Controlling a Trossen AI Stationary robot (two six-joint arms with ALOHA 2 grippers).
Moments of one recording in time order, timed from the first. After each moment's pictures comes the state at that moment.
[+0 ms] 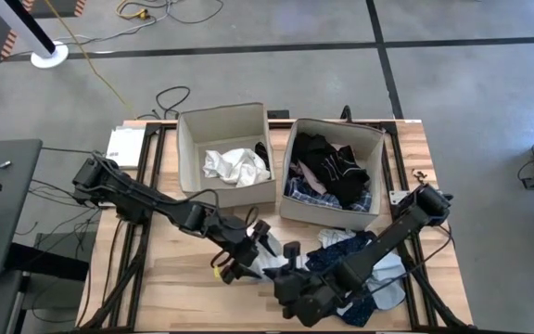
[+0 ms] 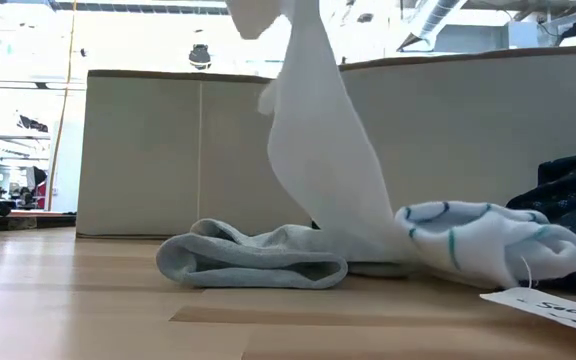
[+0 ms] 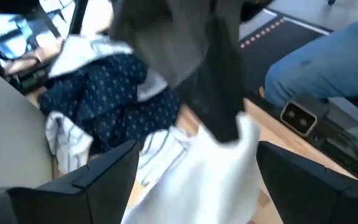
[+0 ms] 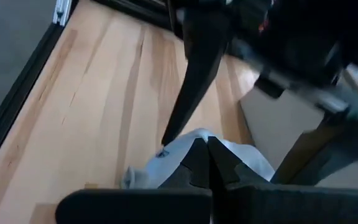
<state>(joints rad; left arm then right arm) -0.34 1.61 1.14 -0.02 0.13 0.32 0.66 1.93 1.62 -0.43 0.79 0.12</state>
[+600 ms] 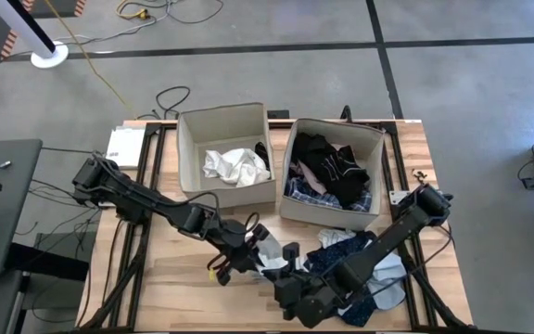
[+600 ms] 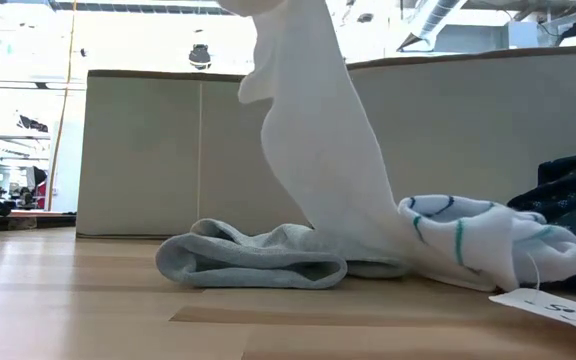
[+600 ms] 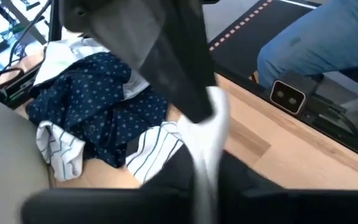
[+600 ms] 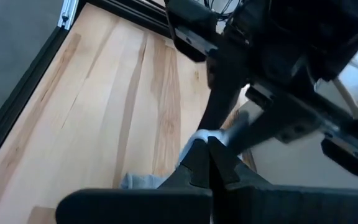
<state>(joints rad) -0.36 1.61 1.14 -0.06 0.14 0.43 0.67 1.93 1.62 -0.40 0.79 0.06</state>
